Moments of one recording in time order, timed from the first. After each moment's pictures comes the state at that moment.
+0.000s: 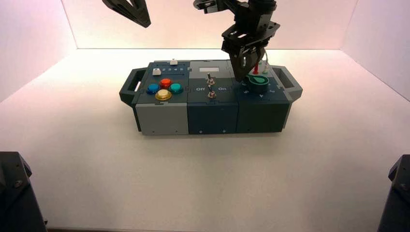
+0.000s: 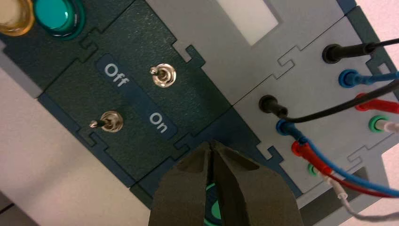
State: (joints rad) left arm -0.26 -0.22 0.65 -0.63 0.97 0.84; right arm 0.60 0.13 0.55 0.02 0.69 -0.30
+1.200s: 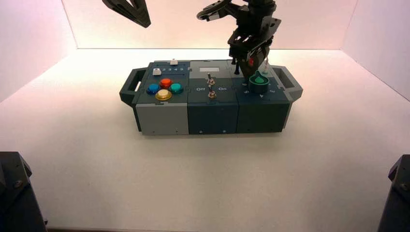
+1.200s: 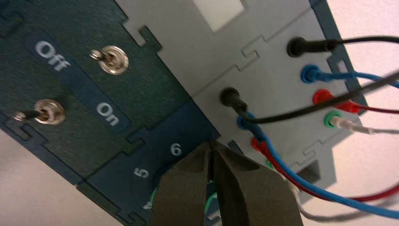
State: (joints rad) left arm -0.26 -0.22 0.65 -0.63 0.97 0.84; right arm 0.60 0.17 0.51 -0.19 0.75 -0.23
